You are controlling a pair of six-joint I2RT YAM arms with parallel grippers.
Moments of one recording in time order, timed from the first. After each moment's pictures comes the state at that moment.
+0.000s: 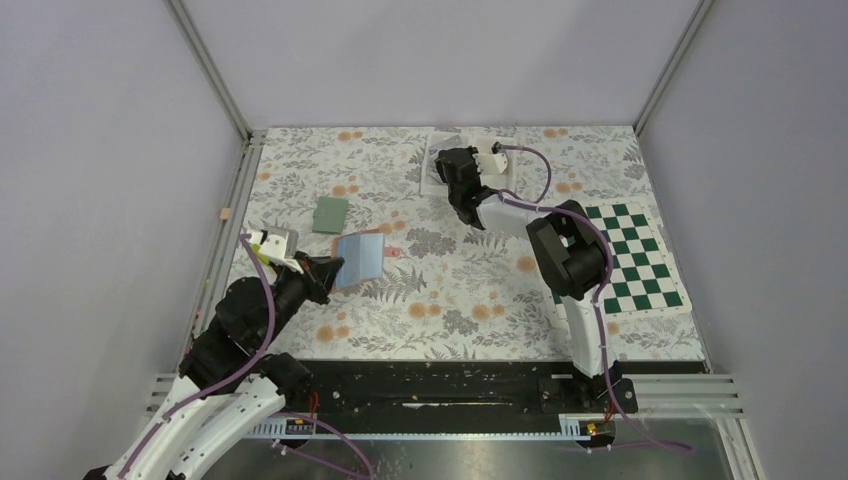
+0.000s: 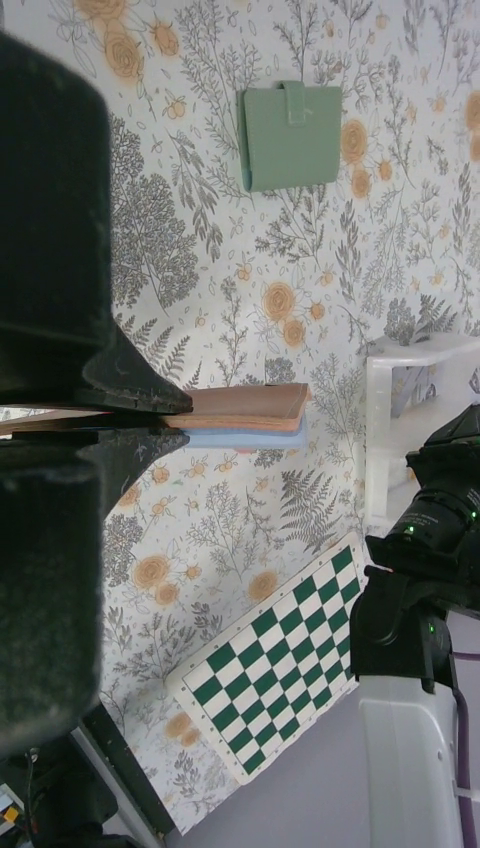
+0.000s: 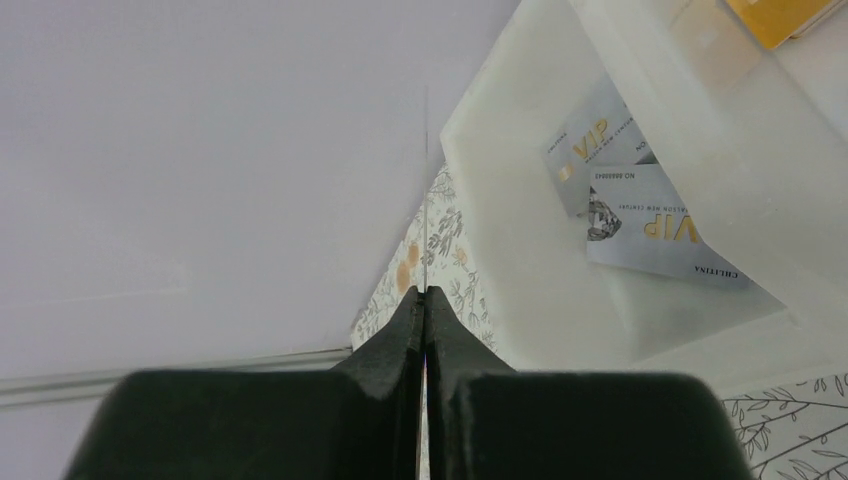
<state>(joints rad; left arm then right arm) -0.66 0.34 0.68 -0.48 -0.16 -0.35 0.59 2.13 1.45 0.38 0.57 1.35</state>
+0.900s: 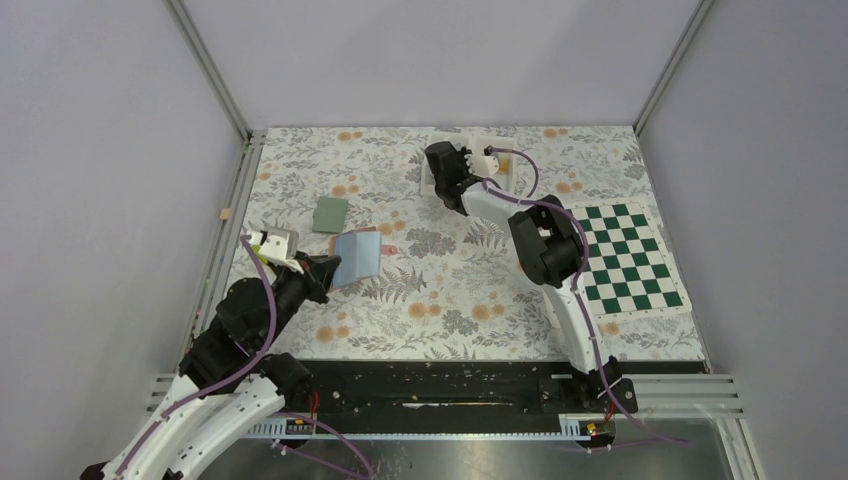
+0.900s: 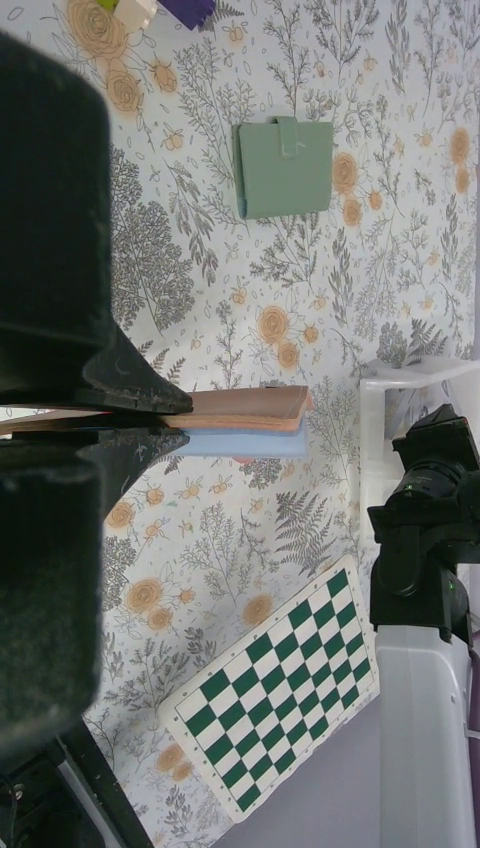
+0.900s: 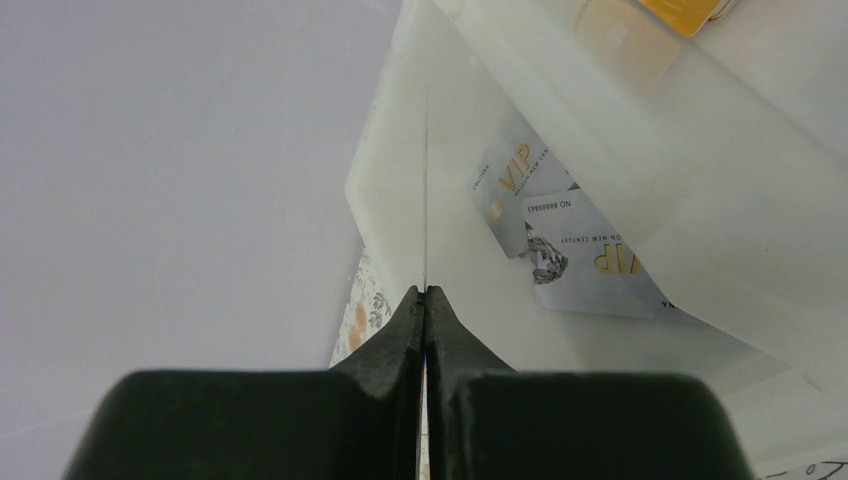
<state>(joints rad) -0.70 0.33 0.68 -0.48 -0.24 -0.30 0.60 2.36 1.78 0.08 0.68 1.53</state>
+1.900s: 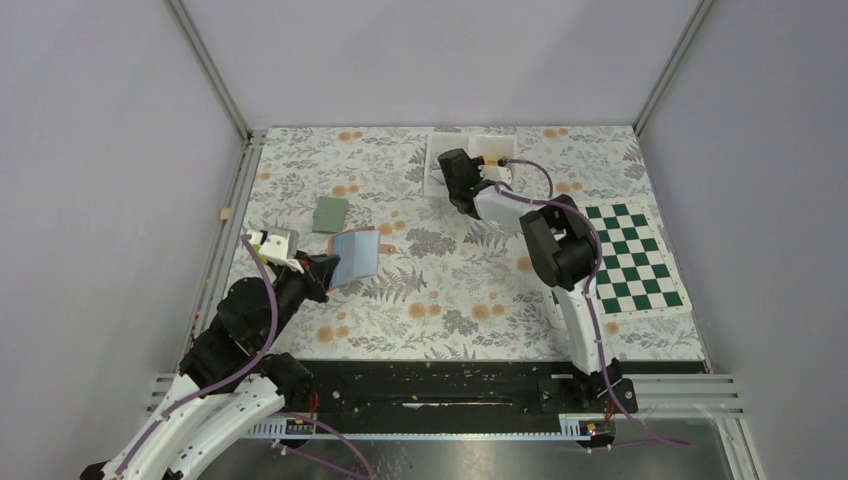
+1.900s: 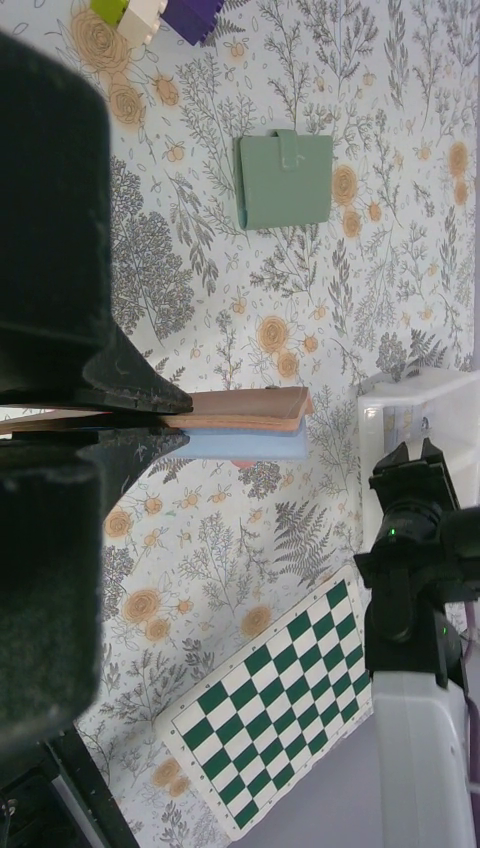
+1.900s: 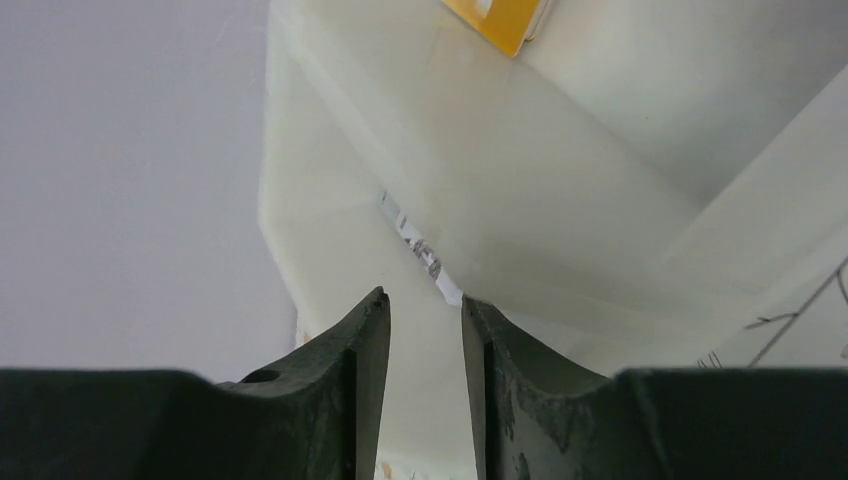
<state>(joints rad) -0.70 0.34 0.68 -0.48 -0.26 -0.29 0.56 2.32 1.69 -0.03 0.63 1.65</state>
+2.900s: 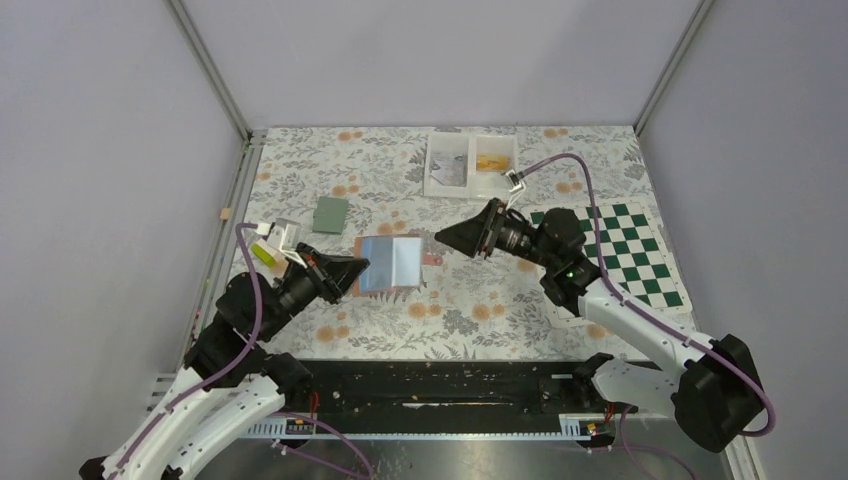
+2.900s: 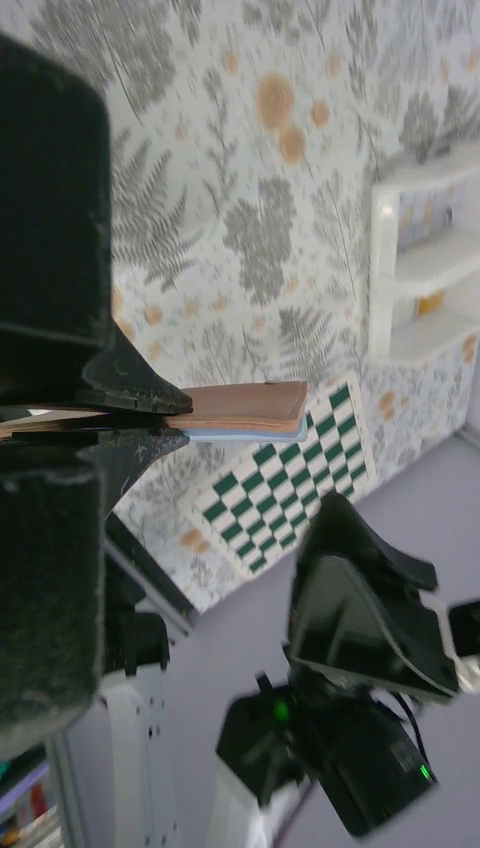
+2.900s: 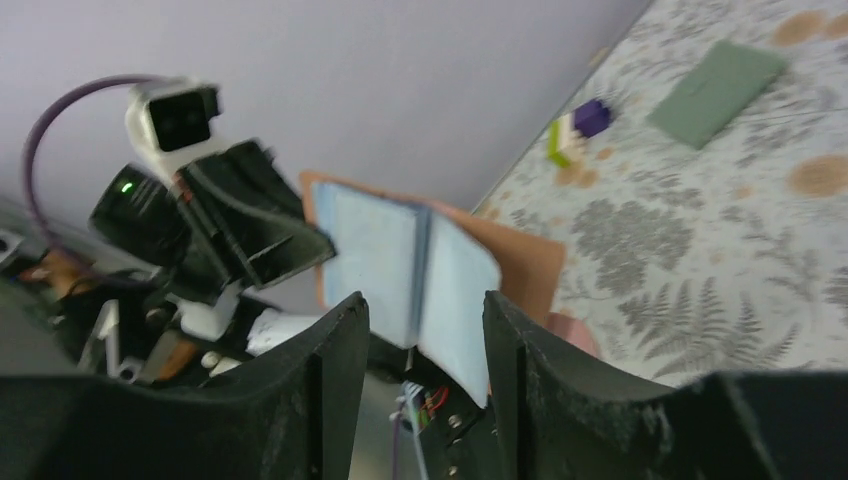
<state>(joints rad) -0.70 0.37 0.69 -0.38 0.00 -0.56 0.60 1.12 0.72 0.45 -0.52 0.87</state>
